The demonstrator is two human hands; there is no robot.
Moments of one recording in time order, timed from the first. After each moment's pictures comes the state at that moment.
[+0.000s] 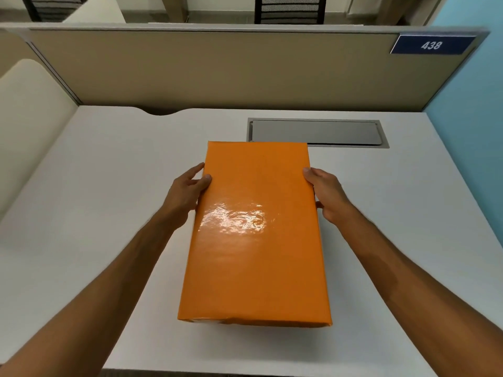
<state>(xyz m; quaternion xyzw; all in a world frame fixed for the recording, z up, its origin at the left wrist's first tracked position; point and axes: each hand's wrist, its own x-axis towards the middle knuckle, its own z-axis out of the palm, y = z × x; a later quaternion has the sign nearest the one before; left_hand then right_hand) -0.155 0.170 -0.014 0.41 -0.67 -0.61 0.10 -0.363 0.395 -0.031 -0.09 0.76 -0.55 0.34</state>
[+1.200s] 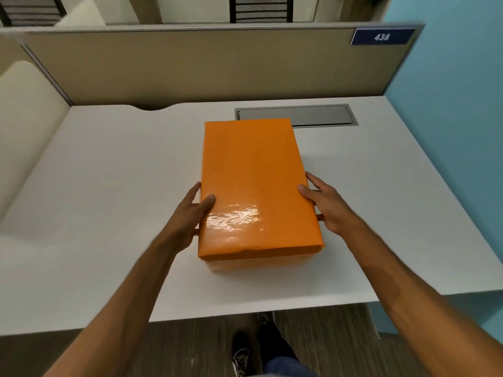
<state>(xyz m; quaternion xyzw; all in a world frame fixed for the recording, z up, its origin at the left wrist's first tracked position) -0.048 0.238 -0.040 0.39 -0.62 -0.68 0.00 -0.251 0.492 -0.034 -0.09 0.74 -0.56 0.37</state>
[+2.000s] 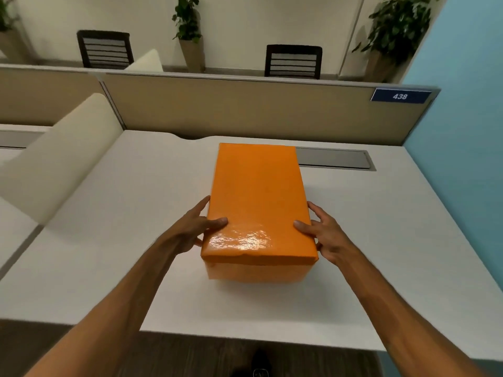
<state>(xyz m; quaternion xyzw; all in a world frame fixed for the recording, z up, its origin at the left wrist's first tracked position) -0.025 0.214 0.009 0.38 -0.66 -0.66 -0.01 -0.229 0.466 -0.014 -0.11 0.68 -0.59 0.41</state>
